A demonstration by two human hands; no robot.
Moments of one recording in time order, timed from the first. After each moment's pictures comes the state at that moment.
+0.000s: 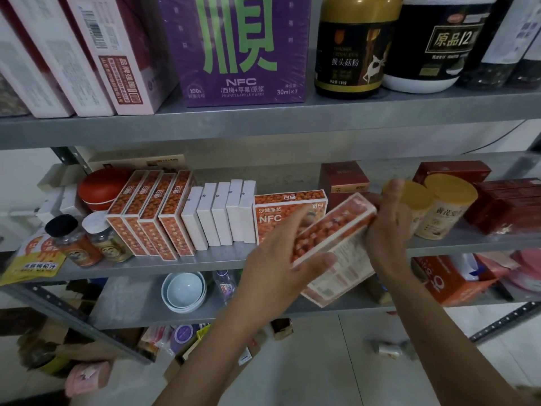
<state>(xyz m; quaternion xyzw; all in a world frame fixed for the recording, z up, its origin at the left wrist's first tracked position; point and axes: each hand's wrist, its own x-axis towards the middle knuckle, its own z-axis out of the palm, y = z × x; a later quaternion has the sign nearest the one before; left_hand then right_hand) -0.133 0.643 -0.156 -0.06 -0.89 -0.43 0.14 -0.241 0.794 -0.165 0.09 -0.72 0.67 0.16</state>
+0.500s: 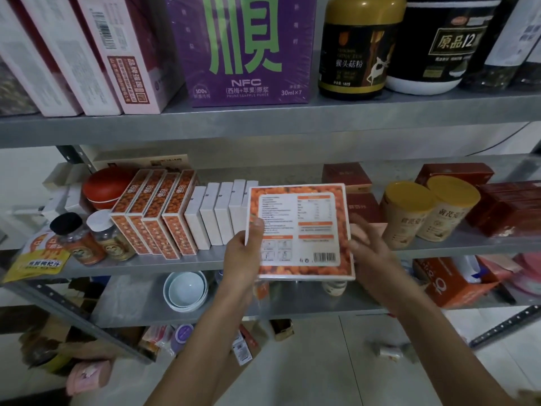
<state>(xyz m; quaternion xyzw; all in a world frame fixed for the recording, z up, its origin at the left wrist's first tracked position) -0.148 0.616 -0.180 0.26 -0.64 -0.72 0.11 -0.221 0.823 -0.201 0.09 -0.61 0.75 -0.24</state>
